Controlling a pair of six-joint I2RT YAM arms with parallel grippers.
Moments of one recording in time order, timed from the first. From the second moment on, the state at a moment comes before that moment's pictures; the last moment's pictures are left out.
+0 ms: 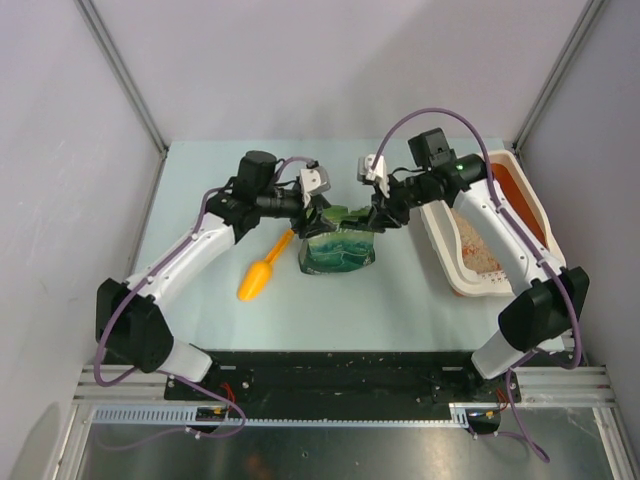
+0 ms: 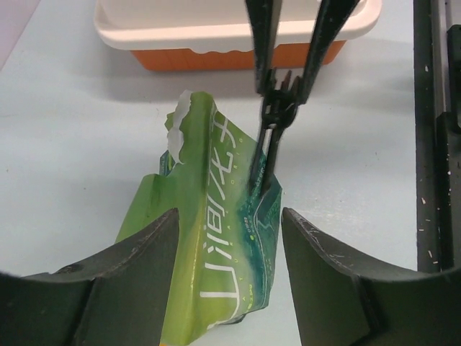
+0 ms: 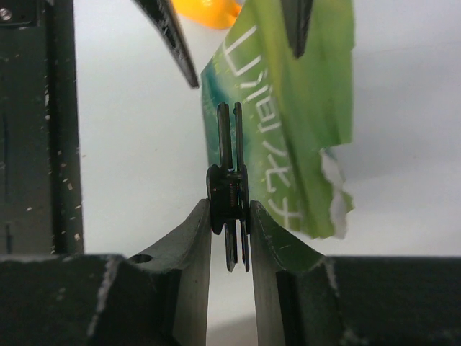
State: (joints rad) left arm -0.48 1.46 1.27 -0.34 0.79 0.46; right arm 0.42 1.59 1.66 -0.99 -0.78 -0.84
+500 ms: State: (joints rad) left arm -0.45 1.38 1.25 -0.32 0.68 0.44; right arm 0.42 1.53 1.20 -1.25 -0.78 -1.06
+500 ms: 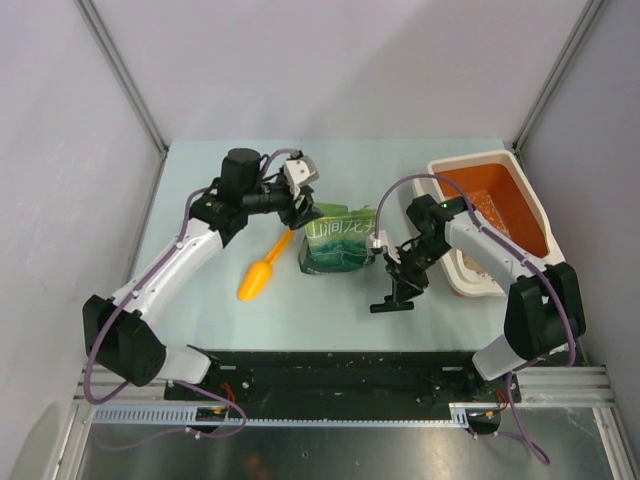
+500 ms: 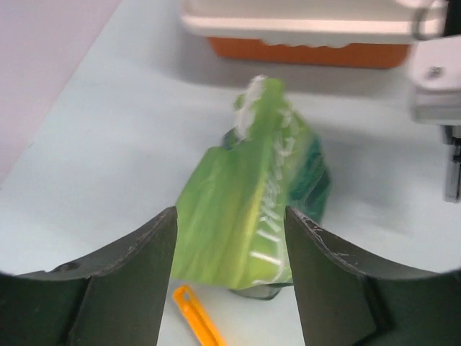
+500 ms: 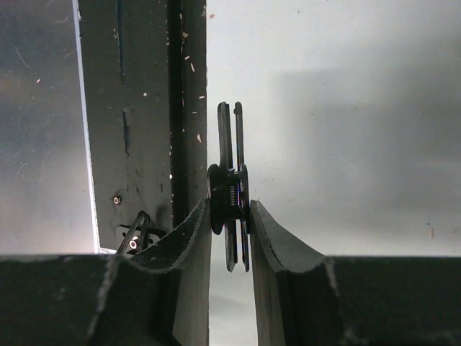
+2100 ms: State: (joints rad) left arm -0.21 1.85 1.28 0.13 1.00 -0.79; right arm 0.25 1.42 1.27 -0.63 -0.59 -0.24
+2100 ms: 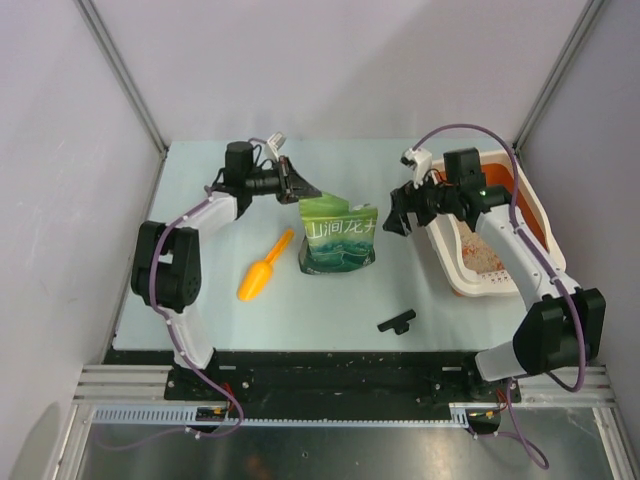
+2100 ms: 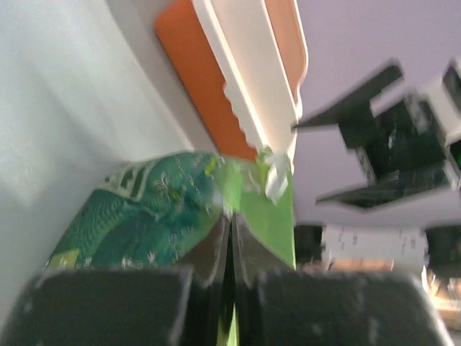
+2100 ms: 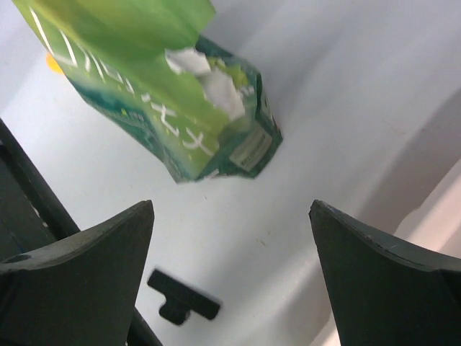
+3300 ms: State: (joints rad) left arm -0.21 1.63 1.29 0.25 1.19 -0.52; right arm 0.43 1.70 1.50 -0.27 -0.87 -0.23
